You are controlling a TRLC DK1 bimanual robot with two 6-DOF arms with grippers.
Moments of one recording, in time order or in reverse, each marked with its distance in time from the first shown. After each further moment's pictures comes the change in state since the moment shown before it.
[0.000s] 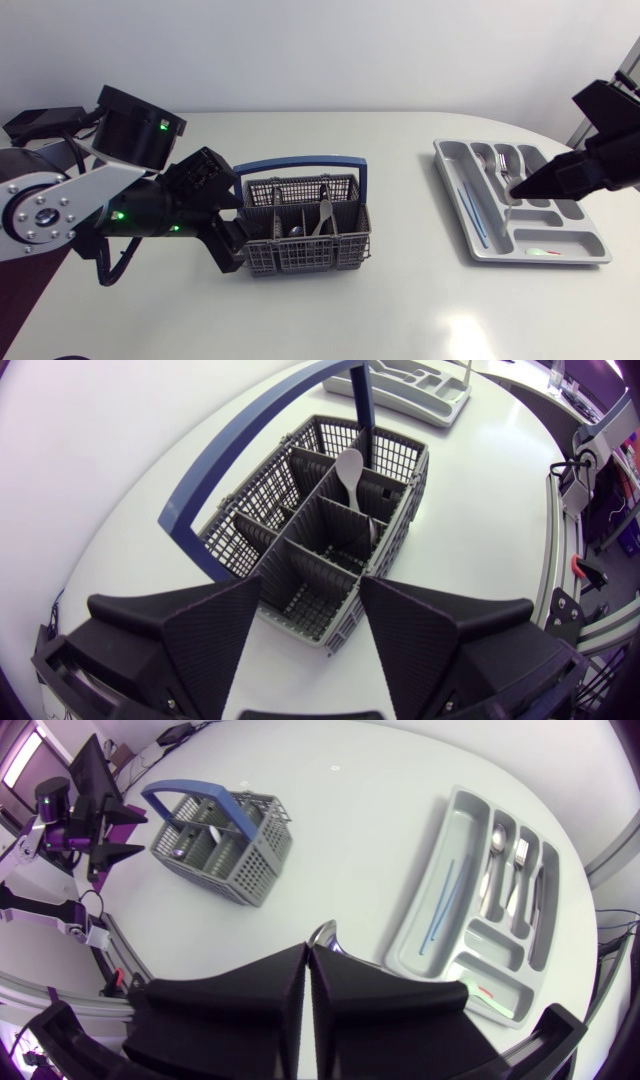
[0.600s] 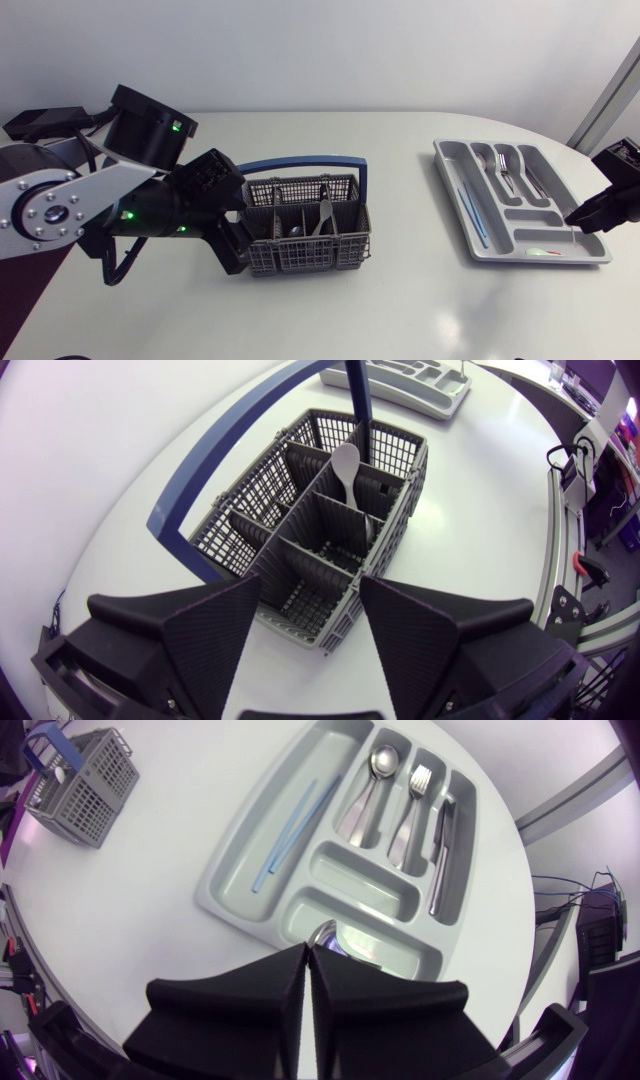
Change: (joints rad) left arm -0.027 0.023 0.020 -0.023 -0.033 -0.007; right arm -0.357 0.228 -0.137 0.356 0.234 -0.360
